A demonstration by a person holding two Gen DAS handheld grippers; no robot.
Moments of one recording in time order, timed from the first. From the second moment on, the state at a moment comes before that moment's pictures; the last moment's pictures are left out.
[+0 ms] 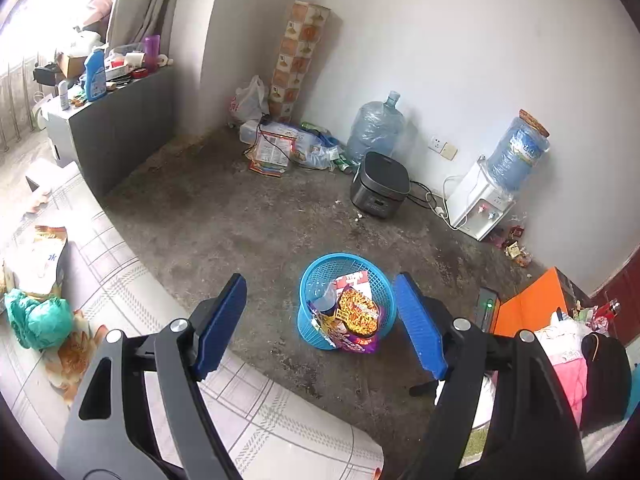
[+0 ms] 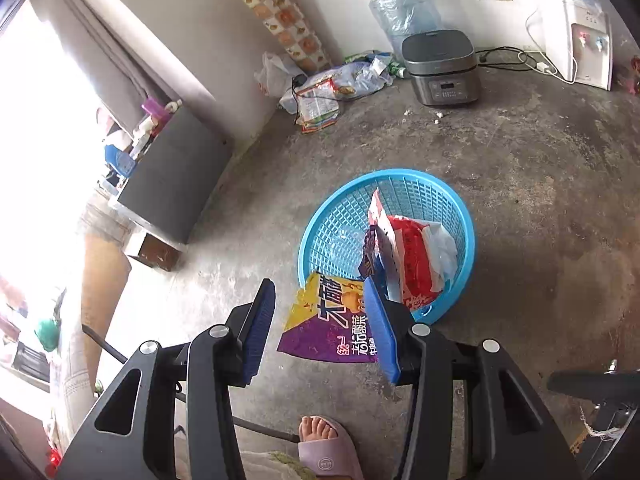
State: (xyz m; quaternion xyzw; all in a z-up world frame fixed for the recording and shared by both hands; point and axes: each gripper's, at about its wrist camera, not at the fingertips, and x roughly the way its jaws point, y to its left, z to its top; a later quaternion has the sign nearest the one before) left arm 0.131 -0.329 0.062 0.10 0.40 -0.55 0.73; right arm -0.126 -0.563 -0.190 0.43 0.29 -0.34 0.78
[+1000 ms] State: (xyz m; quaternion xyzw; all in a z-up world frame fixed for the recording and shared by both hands) left arm 0.181 -0.223 0.030 0.08 0.43 -0.44 0.78; right arm 0.019 -0.658 -0.439 0.32 0.73 -0.29 0.53
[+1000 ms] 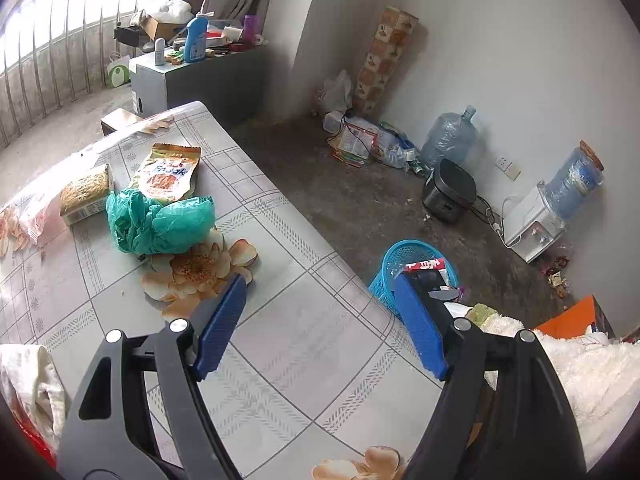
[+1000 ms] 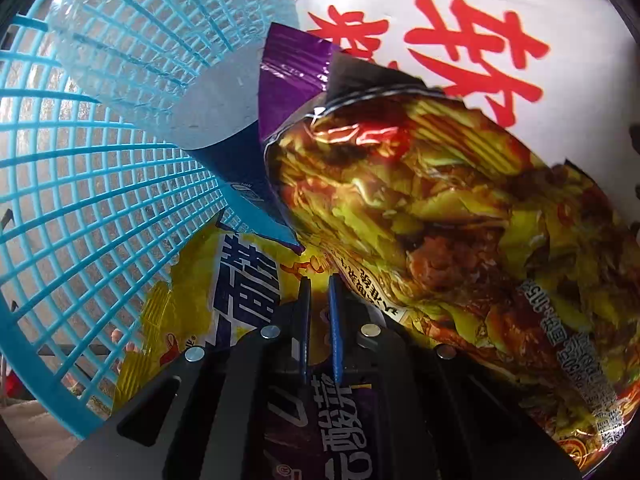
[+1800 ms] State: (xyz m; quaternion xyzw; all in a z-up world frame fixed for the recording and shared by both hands) left arm 0.143 -0.168 0.075 0.03 0.36 -0.46 0.81; right arm -0.087 -0.546 -0.128 0.33 0.28 -0.30 0.85
